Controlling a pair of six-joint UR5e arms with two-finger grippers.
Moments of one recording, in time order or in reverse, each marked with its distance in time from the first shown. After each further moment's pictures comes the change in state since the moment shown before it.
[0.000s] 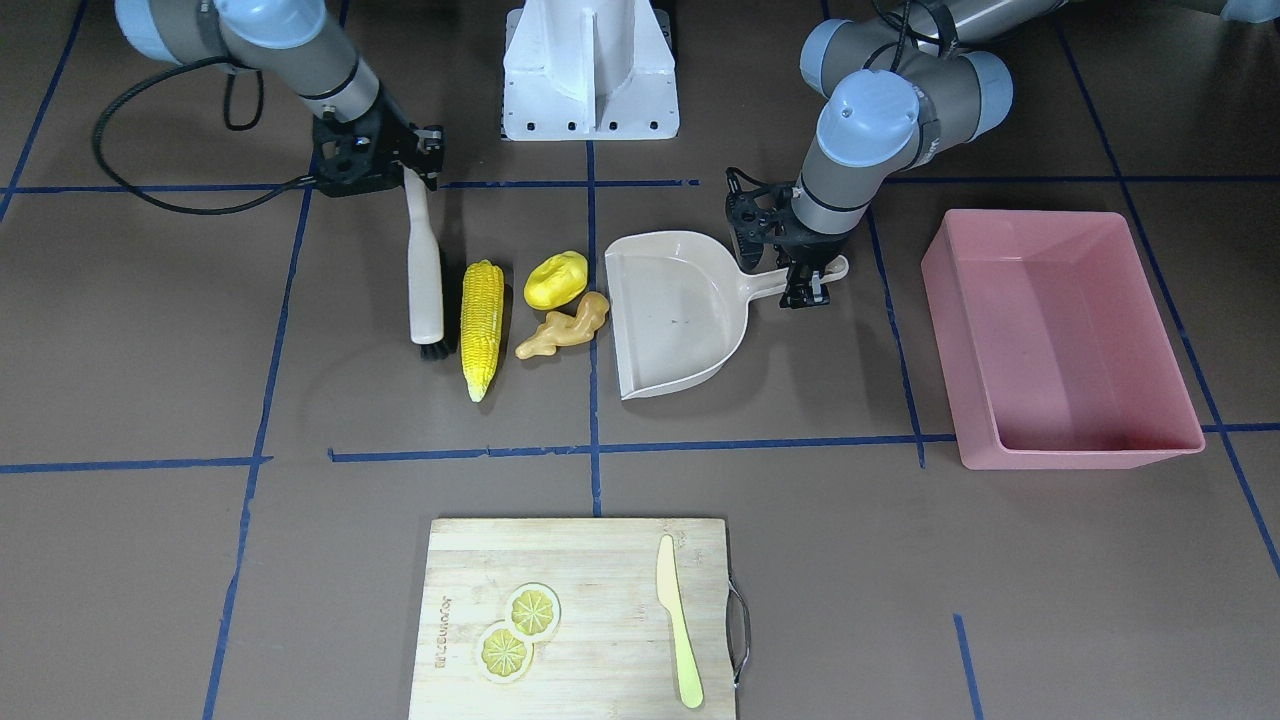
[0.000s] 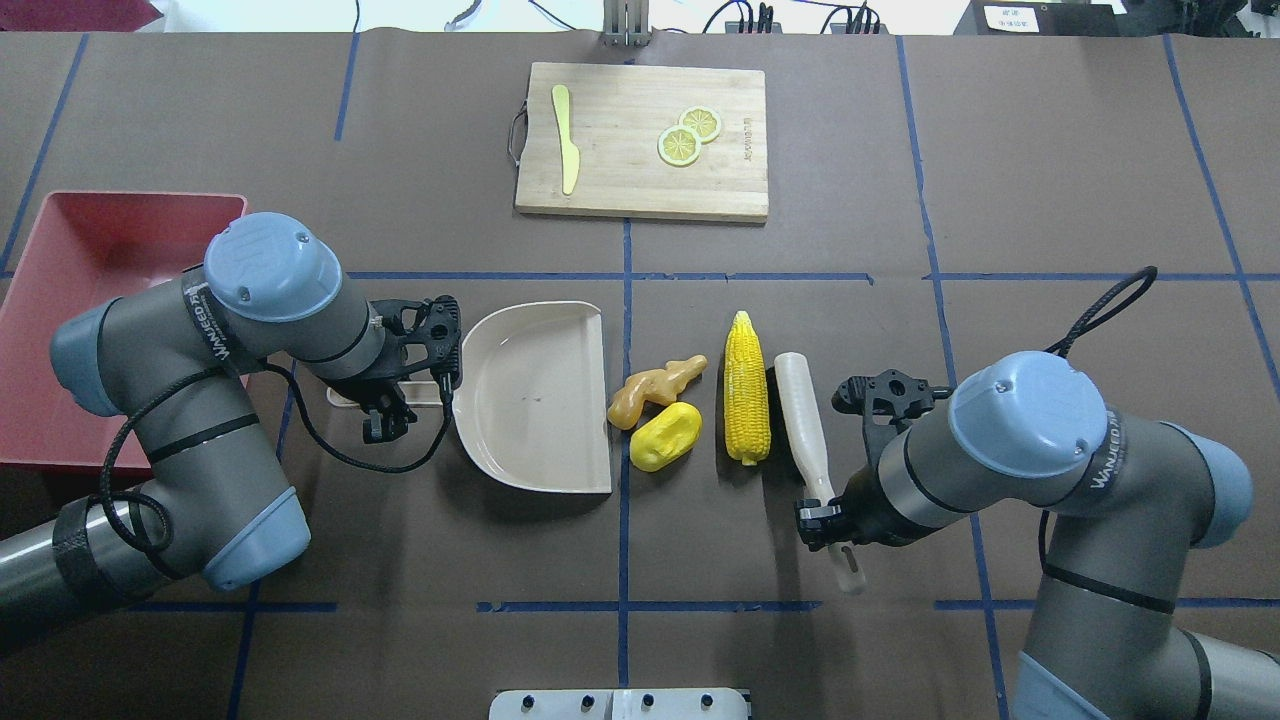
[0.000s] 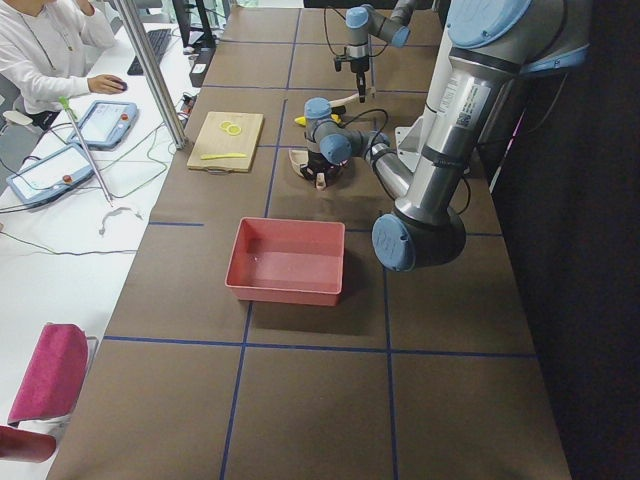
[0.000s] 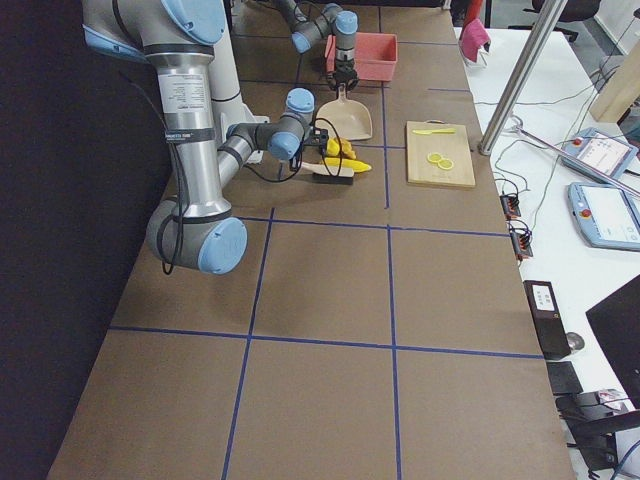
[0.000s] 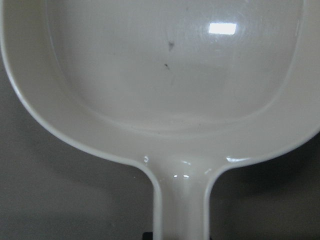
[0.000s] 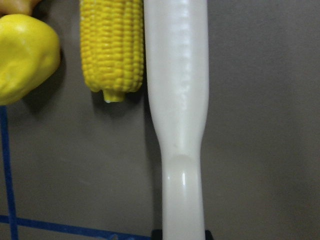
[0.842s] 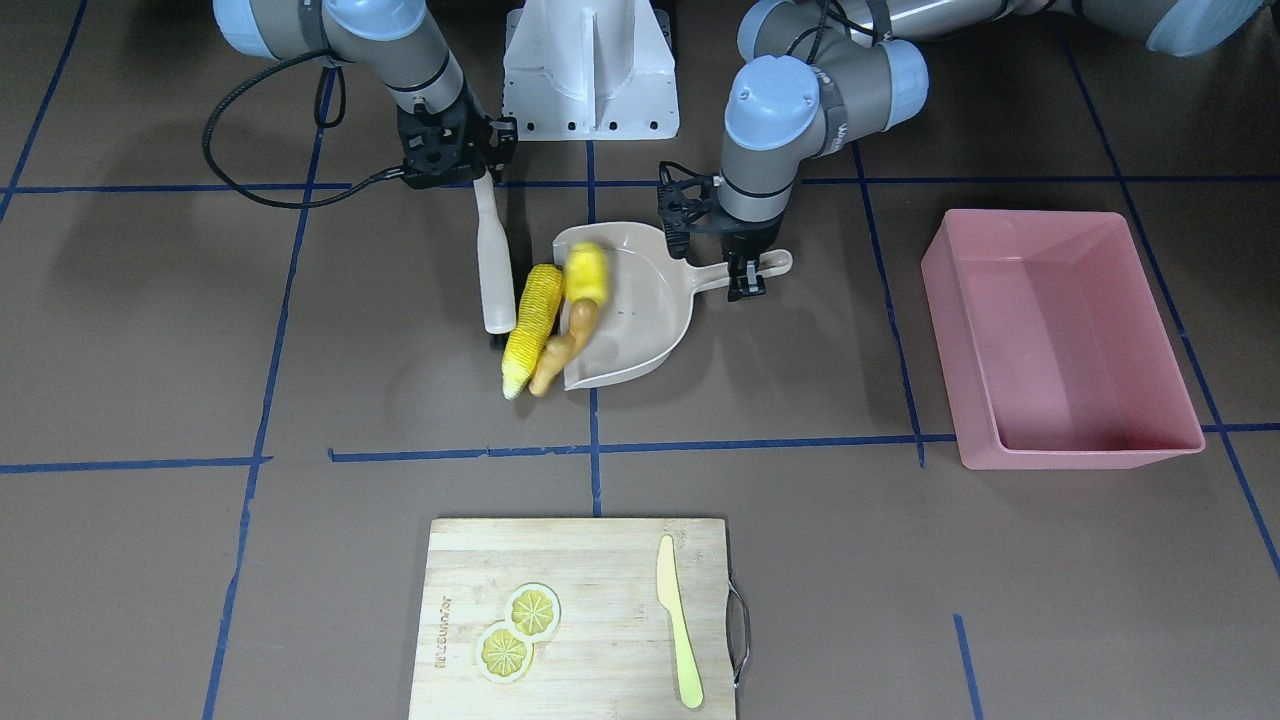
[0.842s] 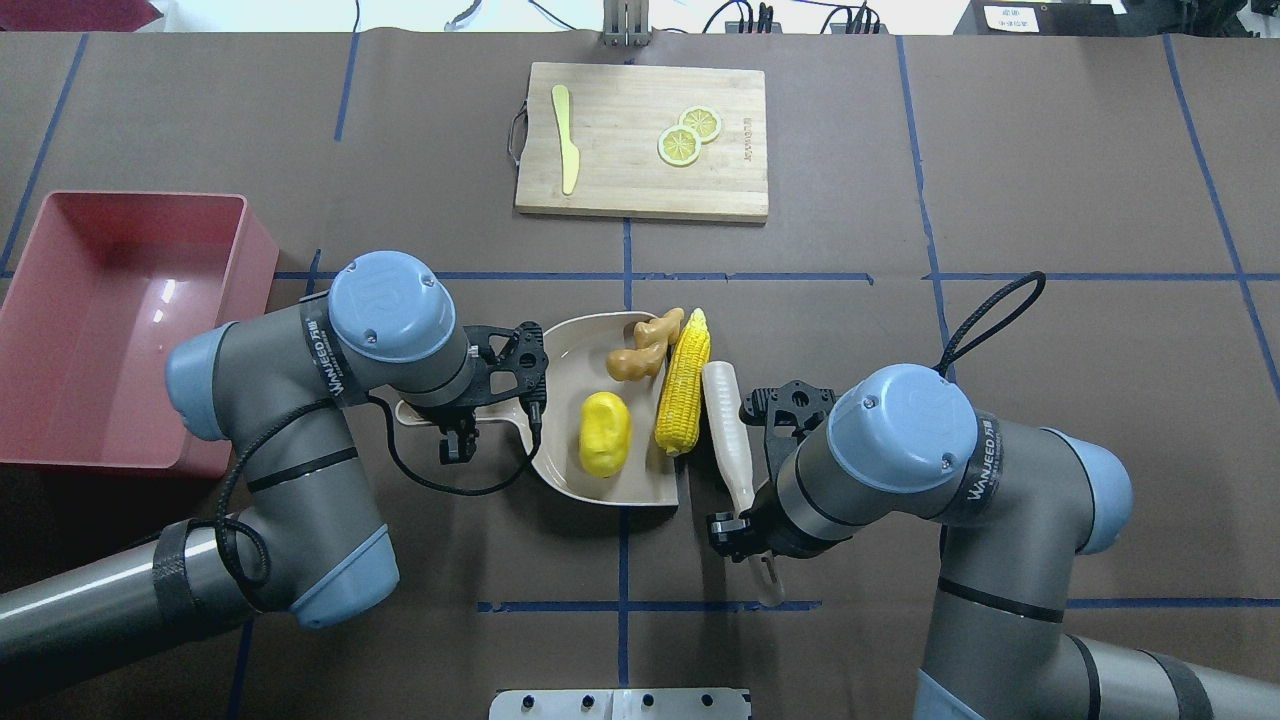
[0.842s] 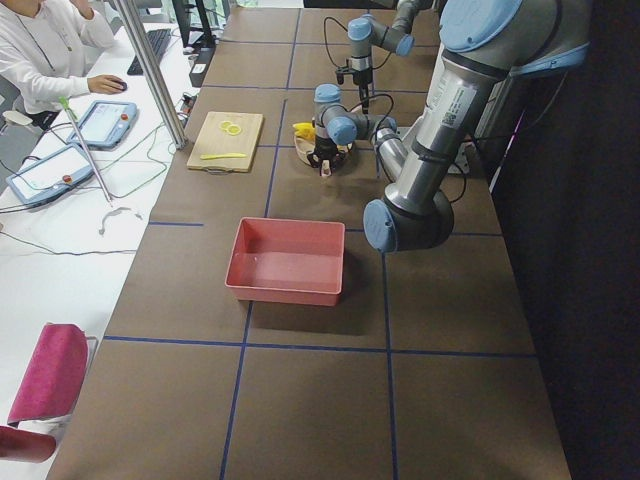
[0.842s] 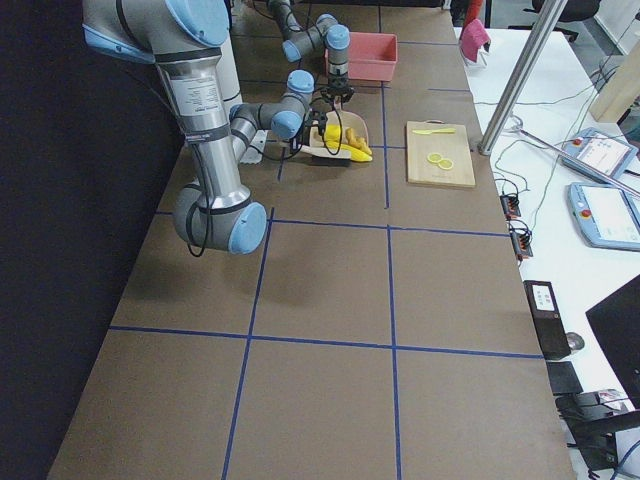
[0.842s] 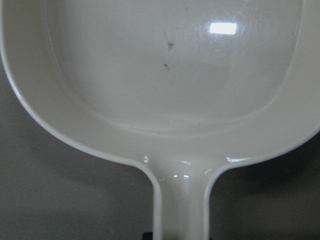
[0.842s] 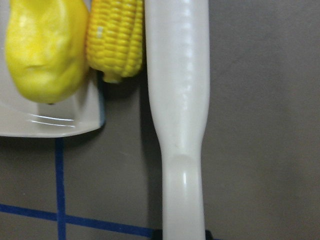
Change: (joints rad) left arm 0.095 -0.141 0.058 0.088 0.112 -0.061; right arm -0.058 0.167 -0.071 -0.074 -0.040 0.004
